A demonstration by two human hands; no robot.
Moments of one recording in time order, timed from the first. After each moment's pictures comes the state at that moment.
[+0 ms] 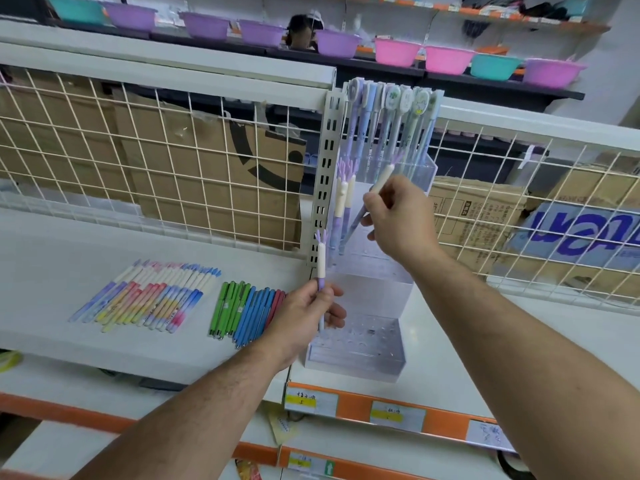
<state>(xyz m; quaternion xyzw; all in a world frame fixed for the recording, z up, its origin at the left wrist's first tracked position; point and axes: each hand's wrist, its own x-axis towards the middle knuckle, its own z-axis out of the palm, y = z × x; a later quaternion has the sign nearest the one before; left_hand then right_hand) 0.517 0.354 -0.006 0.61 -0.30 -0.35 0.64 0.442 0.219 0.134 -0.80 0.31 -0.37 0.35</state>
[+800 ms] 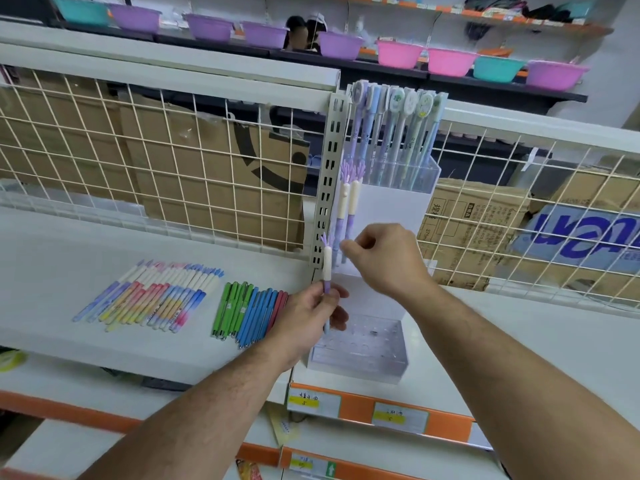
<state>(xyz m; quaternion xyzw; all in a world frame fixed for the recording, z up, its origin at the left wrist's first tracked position) 0.512 0.357 0.000 0.63 -0.32 -0.33 0.62 0.433 0.242 0.107 -0.87 0.34 -0.25 0.27</state>
